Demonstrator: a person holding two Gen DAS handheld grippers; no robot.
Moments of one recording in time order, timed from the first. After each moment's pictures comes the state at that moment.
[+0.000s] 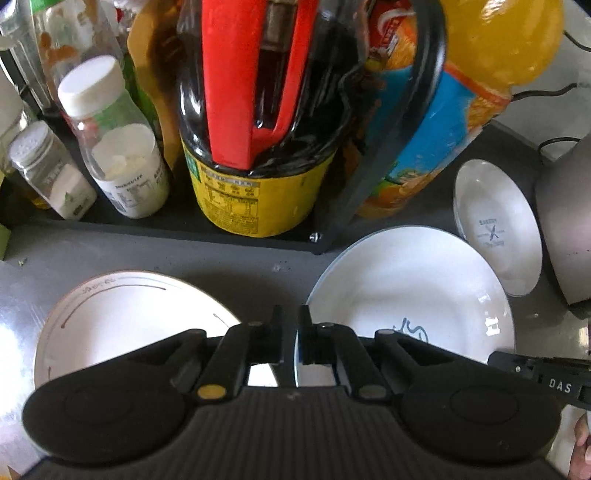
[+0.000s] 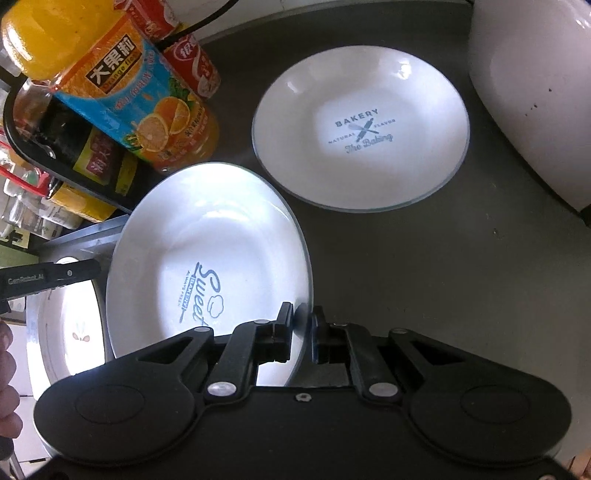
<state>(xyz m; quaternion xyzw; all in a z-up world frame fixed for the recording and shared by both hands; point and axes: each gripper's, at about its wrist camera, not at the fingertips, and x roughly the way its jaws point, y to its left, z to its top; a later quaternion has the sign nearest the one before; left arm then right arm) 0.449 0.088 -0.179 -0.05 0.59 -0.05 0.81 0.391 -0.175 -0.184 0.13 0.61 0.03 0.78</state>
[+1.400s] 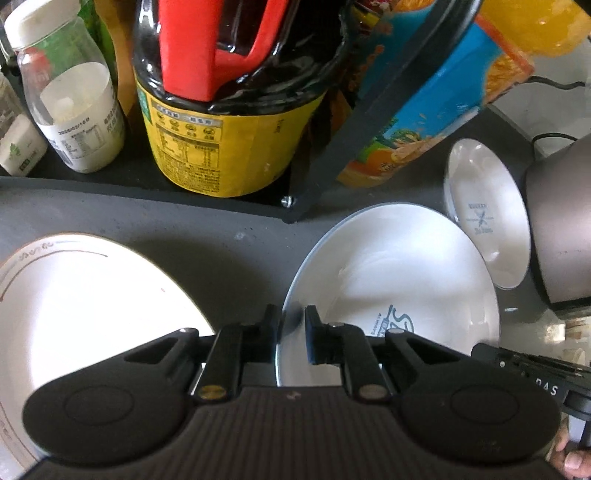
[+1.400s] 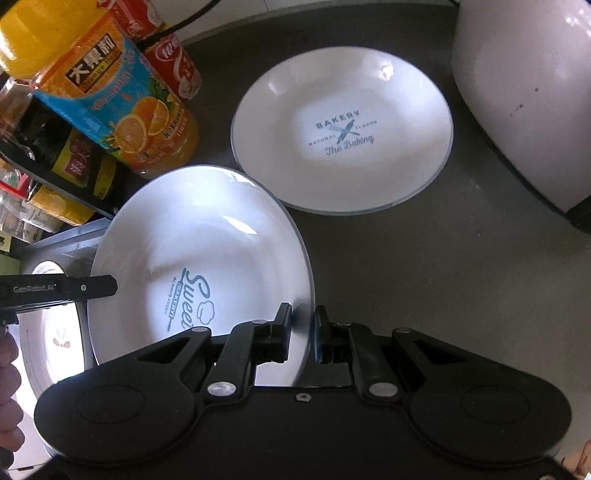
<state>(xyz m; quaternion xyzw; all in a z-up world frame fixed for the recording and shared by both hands) 0.453 0.075 -0.209 -0.10 0.62 -0.08 0.77 0.390 -0.177 -0.187 0.12 0.61 0.01 0.79</state>
